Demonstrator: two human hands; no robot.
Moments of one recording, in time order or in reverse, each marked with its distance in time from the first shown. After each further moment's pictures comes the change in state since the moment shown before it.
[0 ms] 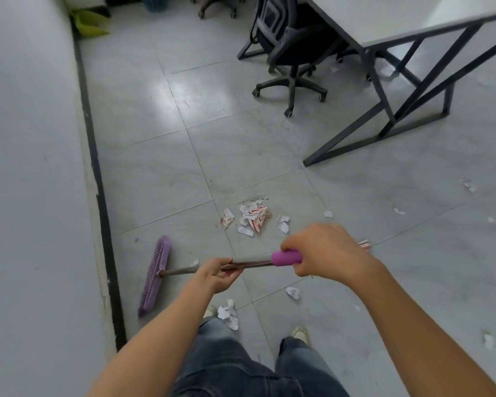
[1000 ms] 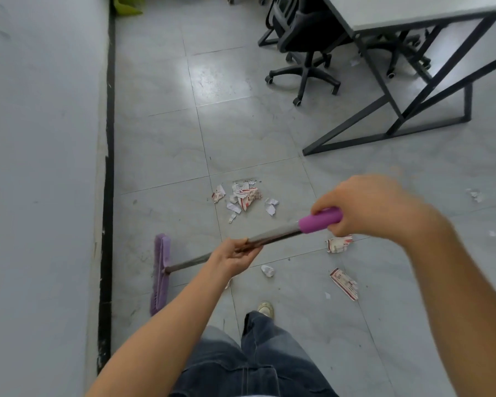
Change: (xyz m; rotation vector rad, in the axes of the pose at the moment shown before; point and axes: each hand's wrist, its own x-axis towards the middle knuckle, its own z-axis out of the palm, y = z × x) left_hand -0.045 -0.191 0.102 -0.389 -0.140 0.012; right_hand -0.147 0.150 -0.011 -0.174 0.080 -0.088
